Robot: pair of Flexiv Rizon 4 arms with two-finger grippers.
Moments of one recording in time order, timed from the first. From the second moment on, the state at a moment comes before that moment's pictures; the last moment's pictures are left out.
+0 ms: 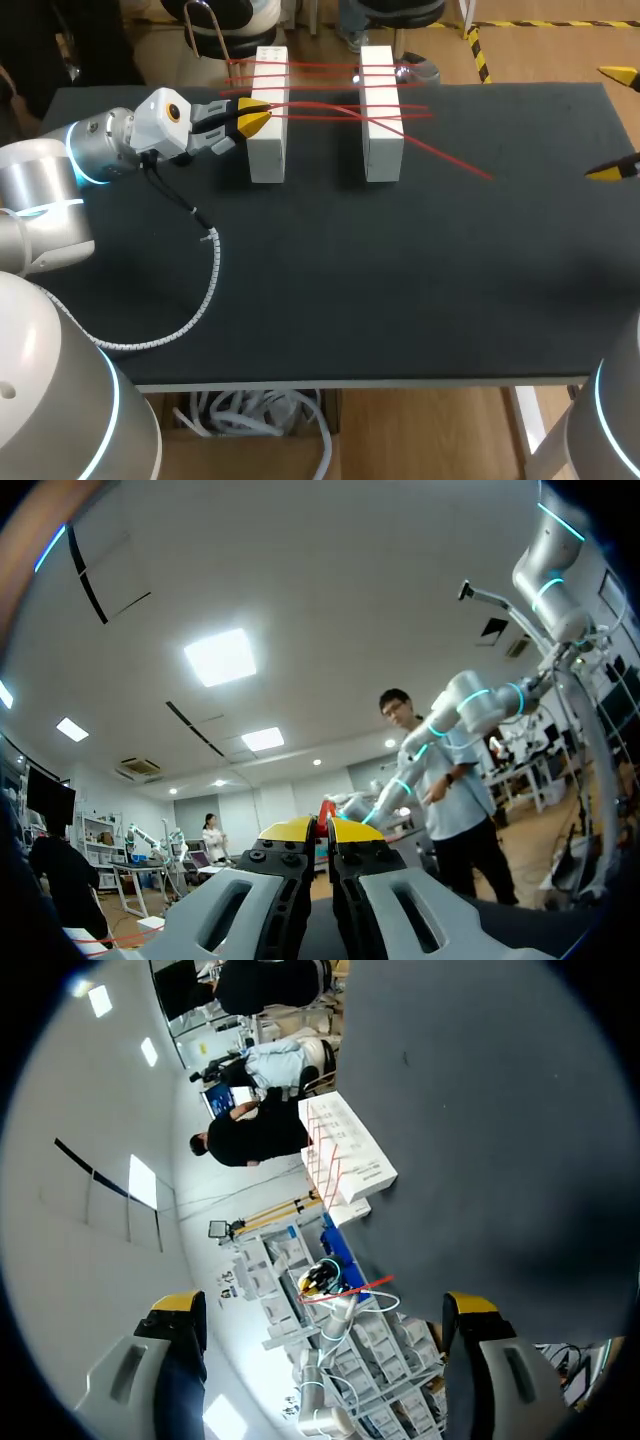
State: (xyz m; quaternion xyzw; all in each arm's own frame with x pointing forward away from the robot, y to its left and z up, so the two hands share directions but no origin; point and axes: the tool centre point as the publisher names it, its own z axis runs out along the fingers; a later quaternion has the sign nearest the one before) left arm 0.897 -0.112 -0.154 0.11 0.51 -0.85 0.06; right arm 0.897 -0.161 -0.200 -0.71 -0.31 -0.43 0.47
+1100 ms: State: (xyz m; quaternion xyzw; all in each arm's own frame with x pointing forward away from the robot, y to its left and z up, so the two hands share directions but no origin) left arm 0.897 -0.112 -0.154 0.11 0.51 -0.85 0.06; right arm 0.817 -0.164 -0.181 -0.71 -0.19 -0.51 0.45
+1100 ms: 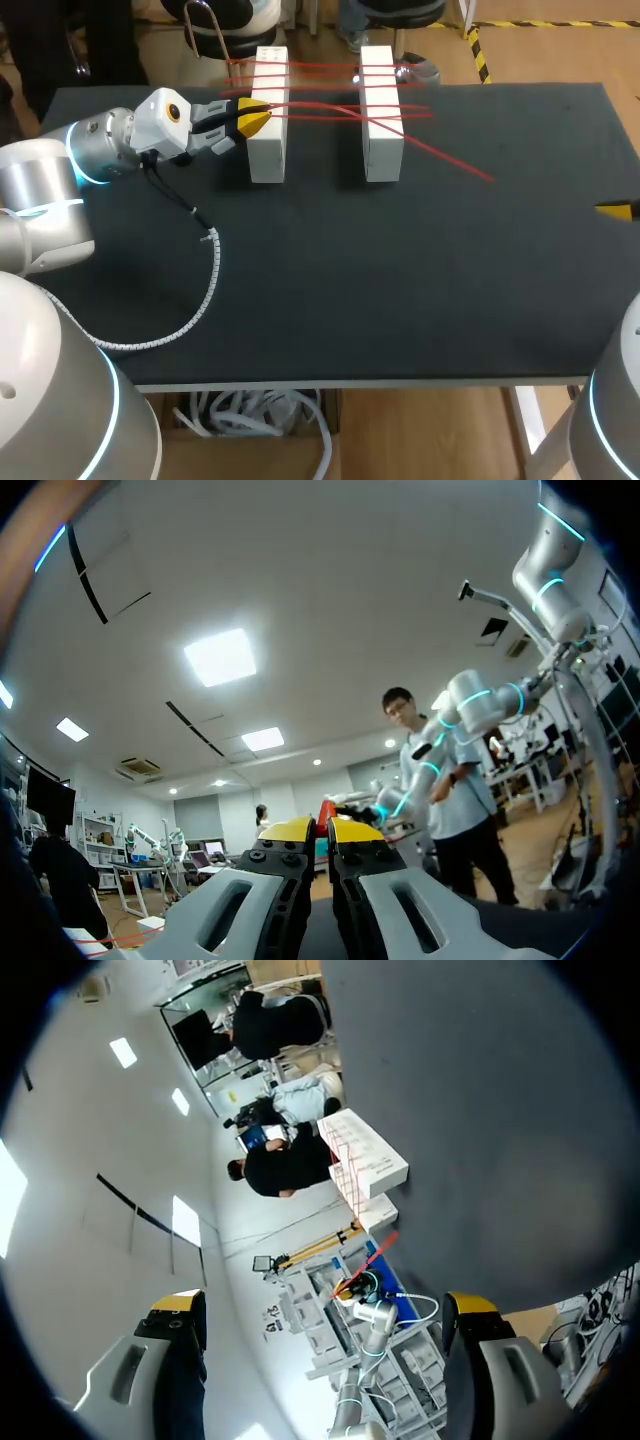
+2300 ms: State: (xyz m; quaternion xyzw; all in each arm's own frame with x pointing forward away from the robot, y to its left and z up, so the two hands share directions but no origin) left arm 0.897 -0.112 -0.154 0.11 0.51 -0.85 0.06; right arm 0.774 -0.102 -0.187 -0.76 -0.14 -0.52 0.37
